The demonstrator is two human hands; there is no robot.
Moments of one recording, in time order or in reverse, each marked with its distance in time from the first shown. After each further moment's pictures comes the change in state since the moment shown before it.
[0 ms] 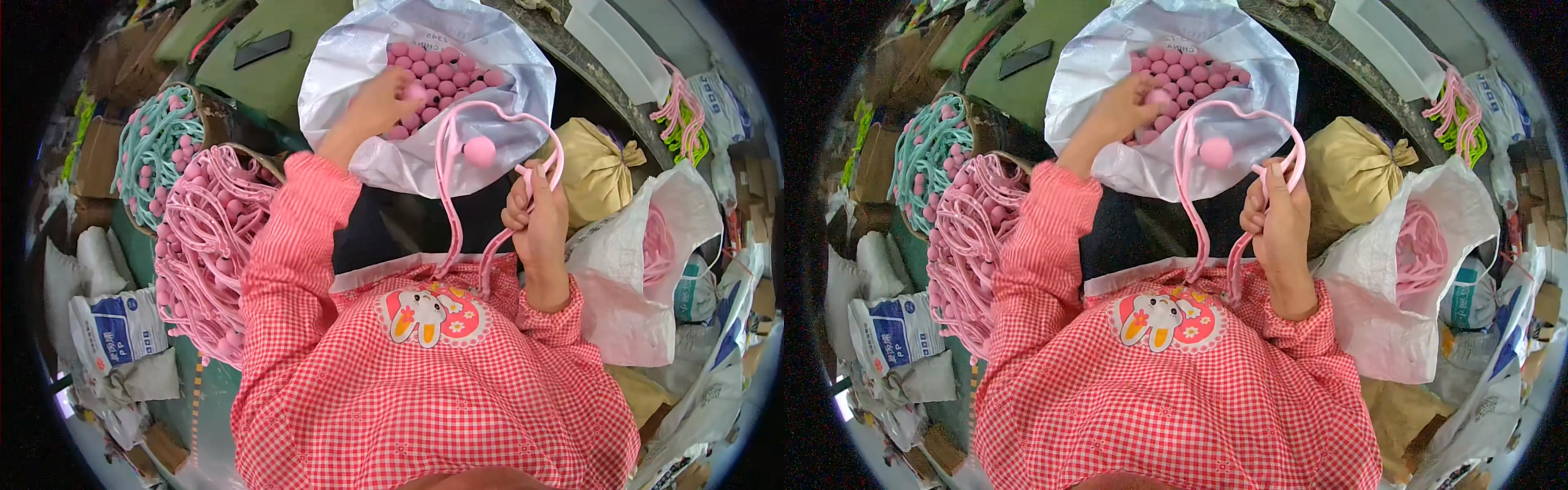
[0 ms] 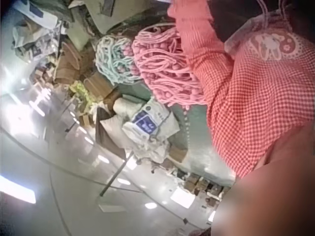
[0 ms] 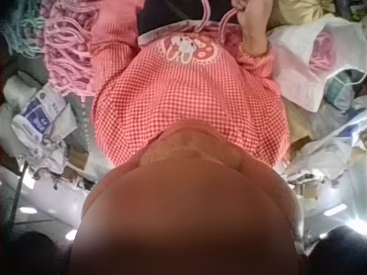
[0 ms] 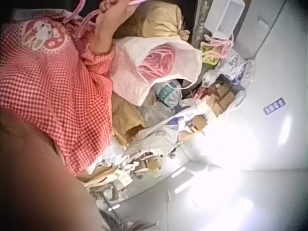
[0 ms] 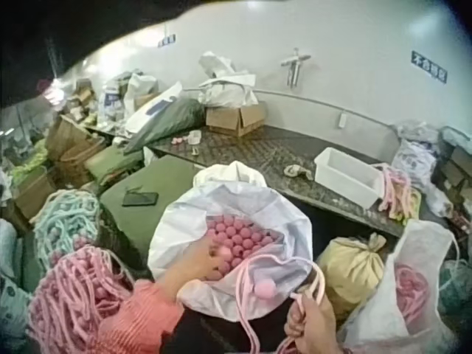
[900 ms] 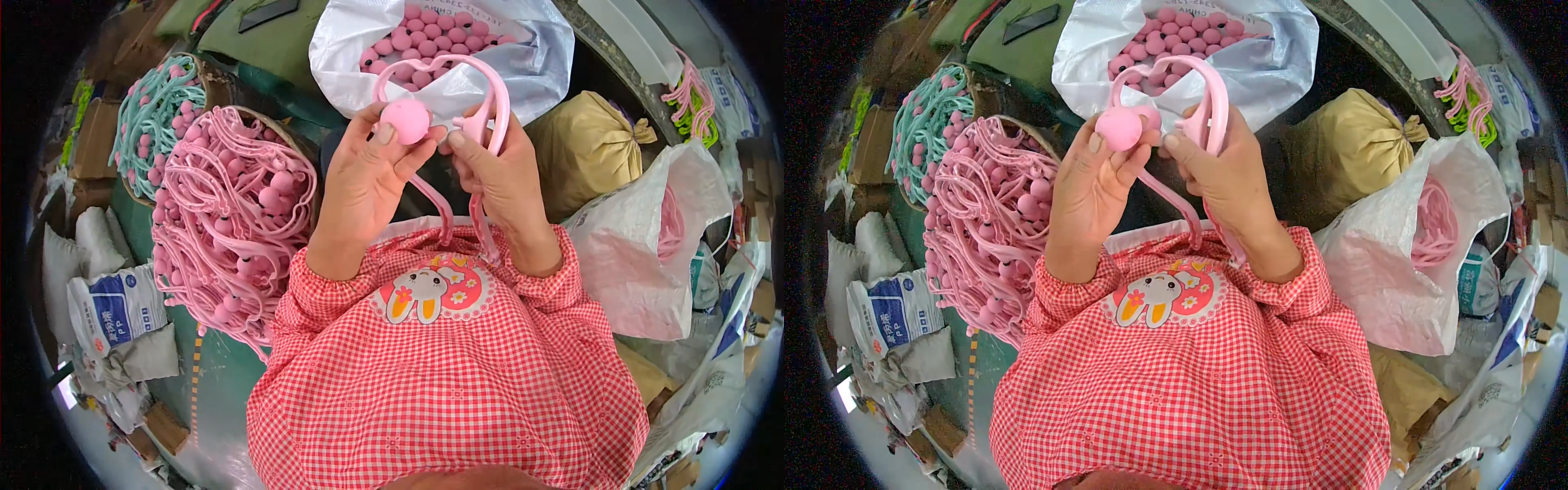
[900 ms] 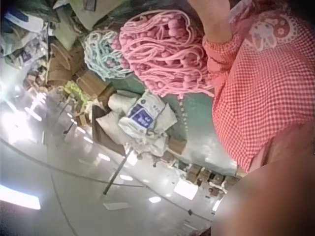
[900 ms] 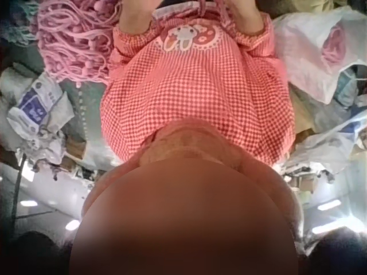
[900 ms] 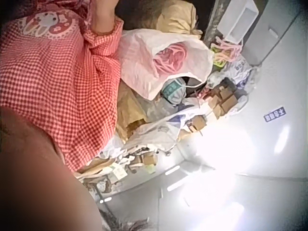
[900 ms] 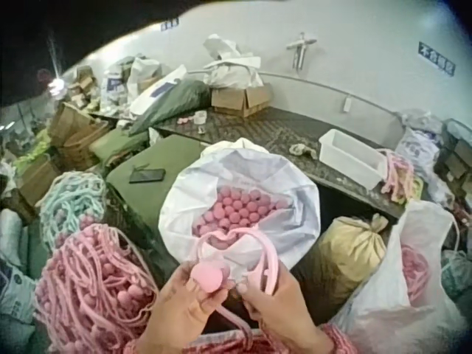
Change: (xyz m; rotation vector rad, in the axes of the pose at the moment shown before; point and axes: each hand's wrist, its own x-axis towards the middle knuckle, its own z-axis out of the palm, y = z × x) left_hand -0.177 0.111 0.009 -1.547 0.235 -0.125; right_hand -0.027 0.023 0.065 -0.214 -0.265 0.007
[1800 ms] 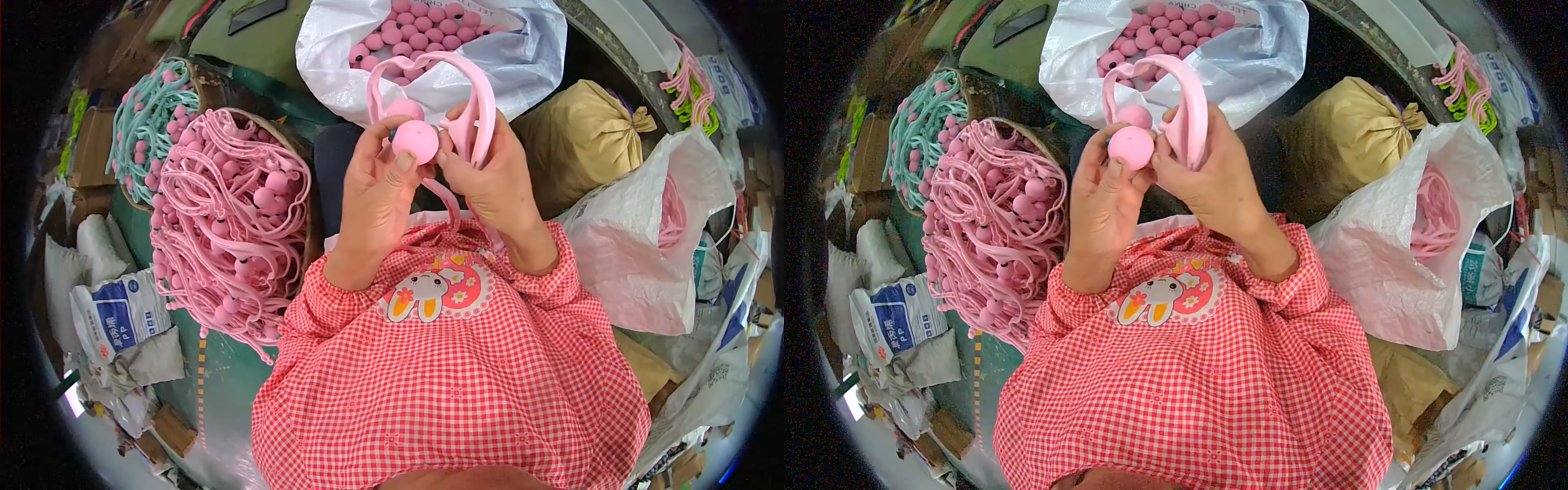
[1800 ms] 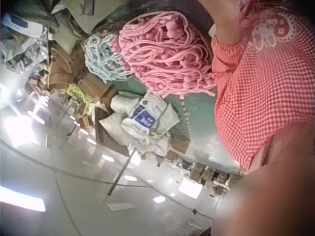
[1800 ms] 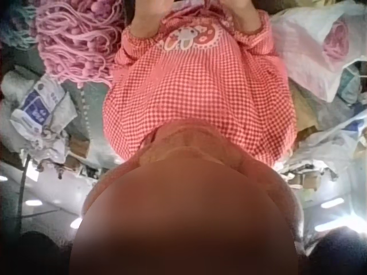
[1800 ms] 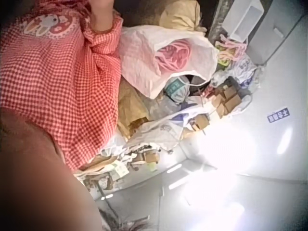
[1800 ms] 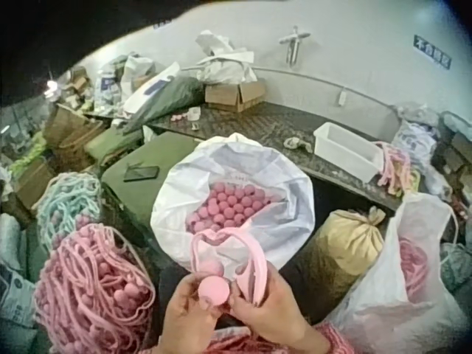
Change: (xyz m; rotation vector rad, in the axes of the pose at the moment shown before) left_hand -0.011 -0.042 -0.005 0.032 0.002 0.106; right_hand -0.005 0.015 -0.005 -0.137 -0.085 -0.178
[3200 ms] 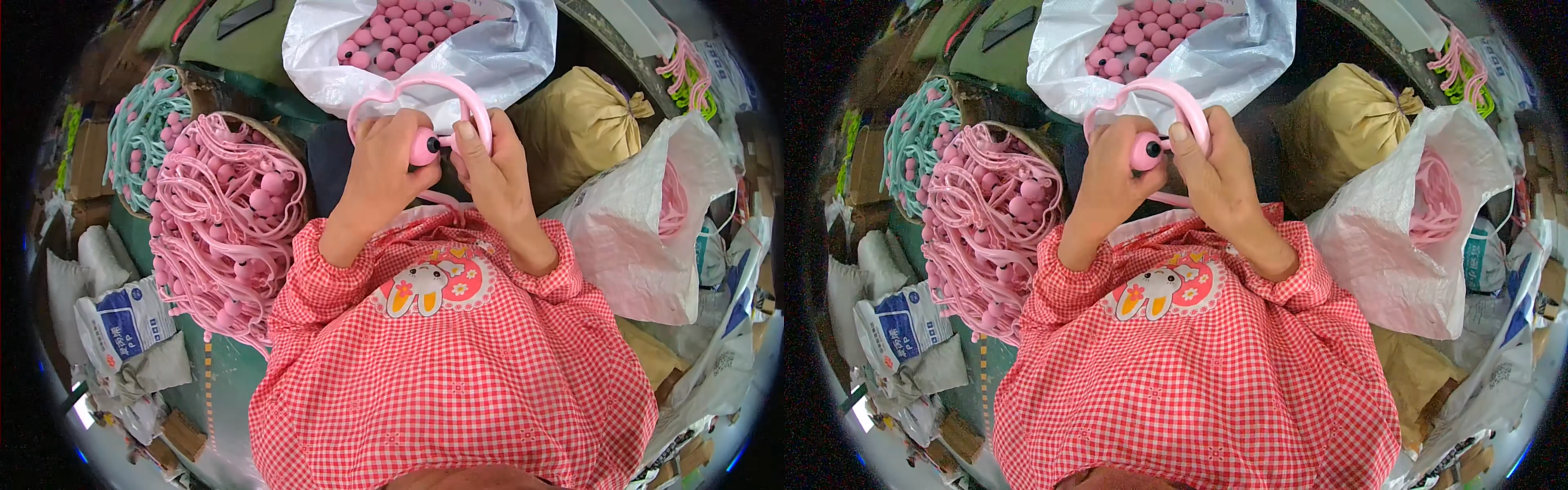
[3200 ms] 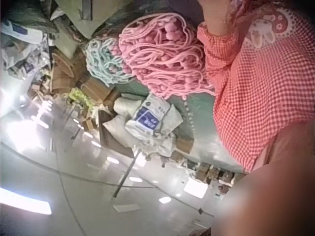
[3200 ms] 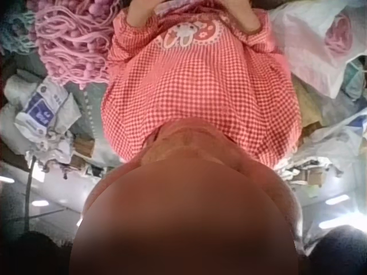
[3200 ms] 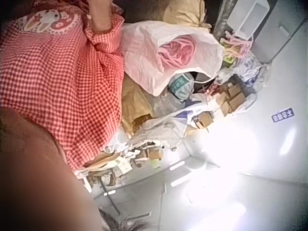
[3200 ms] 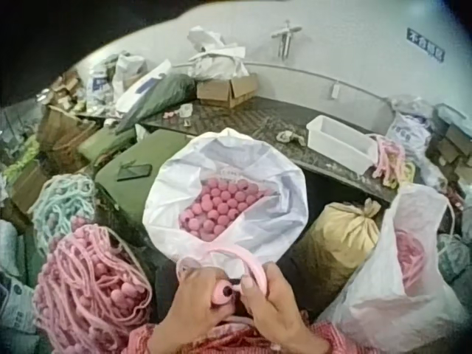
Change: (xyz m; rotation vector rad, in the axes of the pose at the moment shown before) left_hand 0.027 0.005 -0.009 1.611 -0.333 0.449; right_hand -0.013 0.010 -0.015 -0.191 0.107 -0.022
